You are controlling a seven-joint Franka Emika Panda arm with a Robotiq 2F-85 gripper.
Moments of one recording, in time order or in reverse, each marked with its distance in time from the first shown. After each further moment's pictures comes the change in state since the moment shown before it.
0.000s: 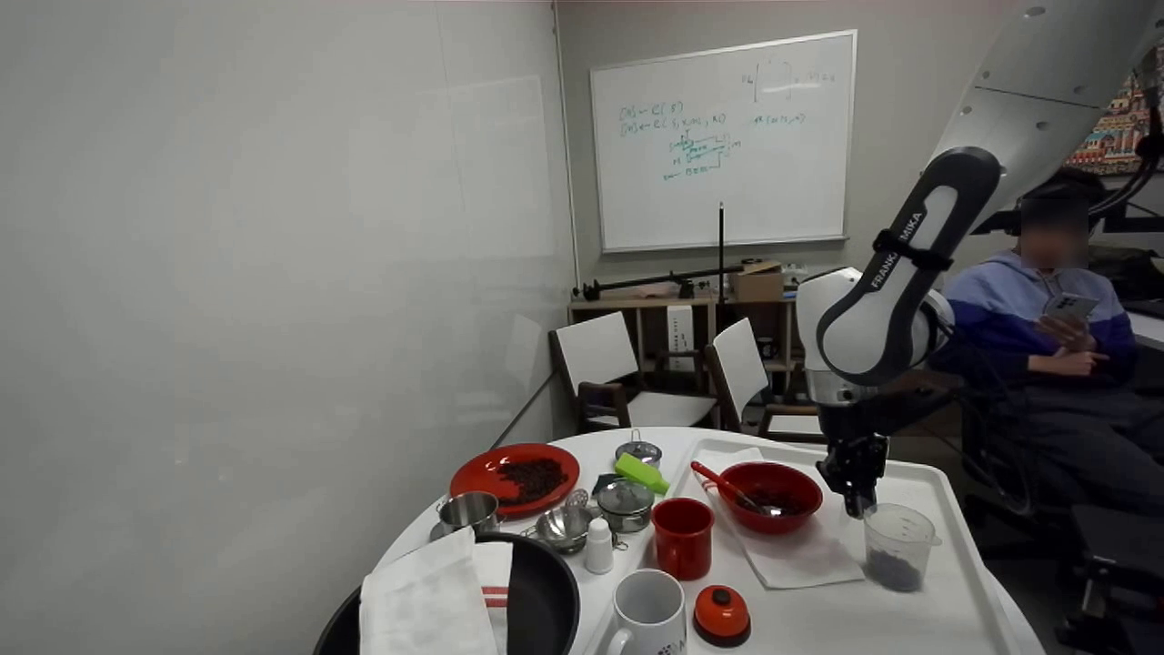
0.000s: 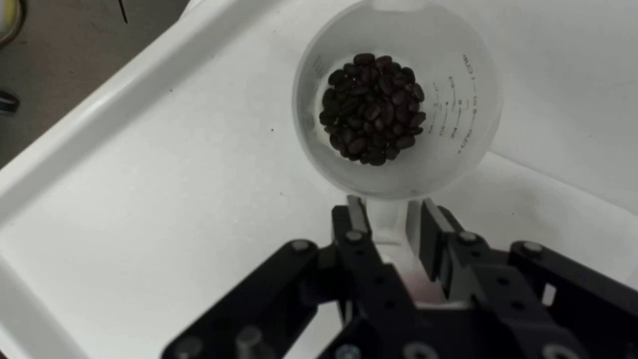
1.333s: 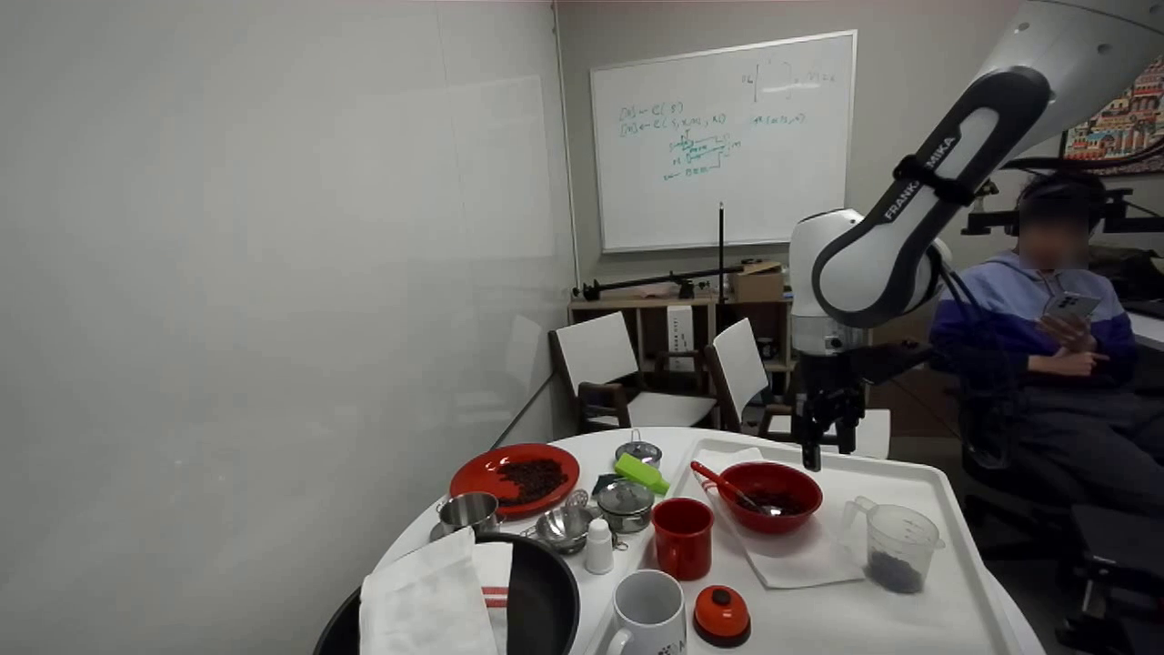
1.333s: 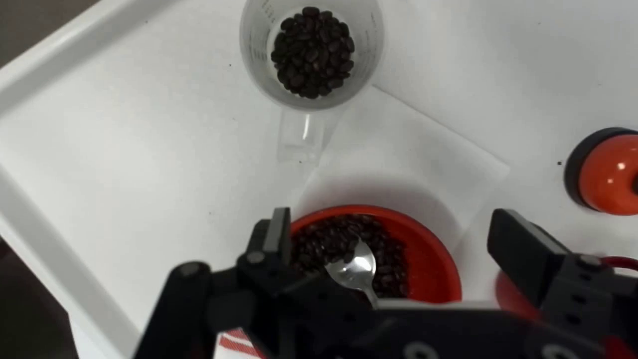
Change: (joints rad) arm 0.019 -0.181 0.035 -0.017 0.007 -0.047 -0.076
